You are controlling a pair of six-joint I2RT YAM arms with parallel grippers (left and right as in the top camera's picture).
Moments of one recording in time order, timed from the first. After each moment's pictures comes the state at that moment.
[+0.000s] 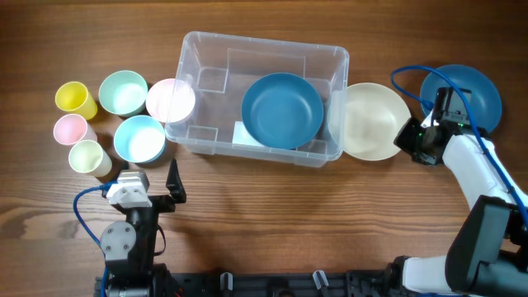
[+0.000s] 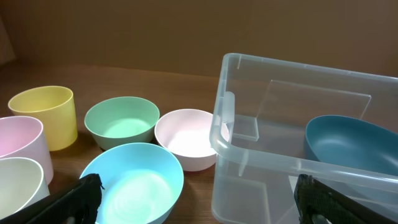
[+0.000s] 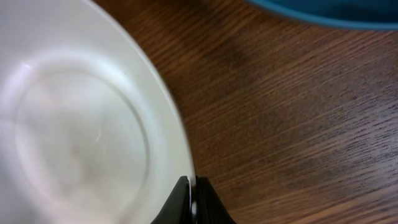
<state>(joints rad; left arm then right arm) 0.06 0.01 0.06 -0.19 0.05 -0.10 -0.23 1.59 0.88 -0.53 -0.07 0.36</state>
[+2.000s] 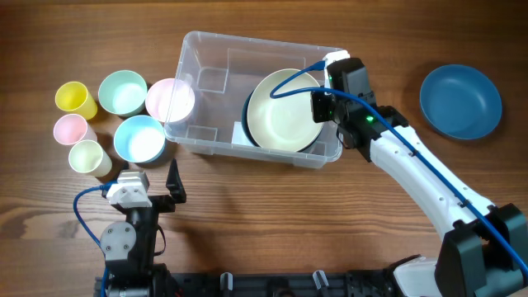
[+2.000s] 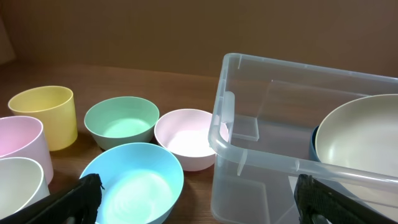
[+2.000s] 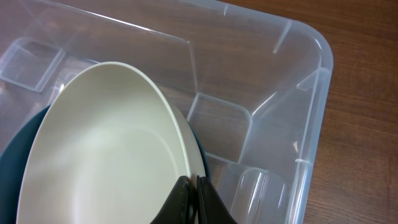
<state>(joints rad) 0.06 0.01 0.06 -0.19 0.05 -0.10 0.39 1.57 1.07 -0.31 0.12 0.14</state>
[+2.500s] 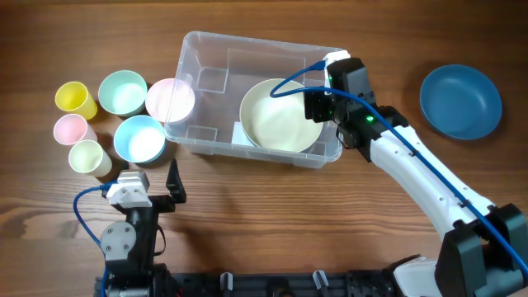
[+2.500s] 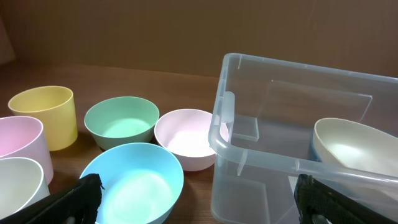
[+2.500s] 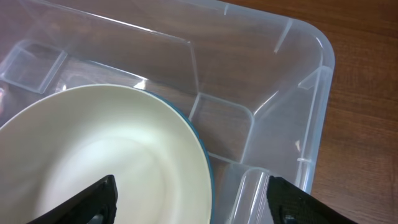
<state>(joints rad) 0.06 0.01 0.06 -0.19 0.05 -0.10 0.39 1.57 1.07 -0.31 0.11 0.15</state>
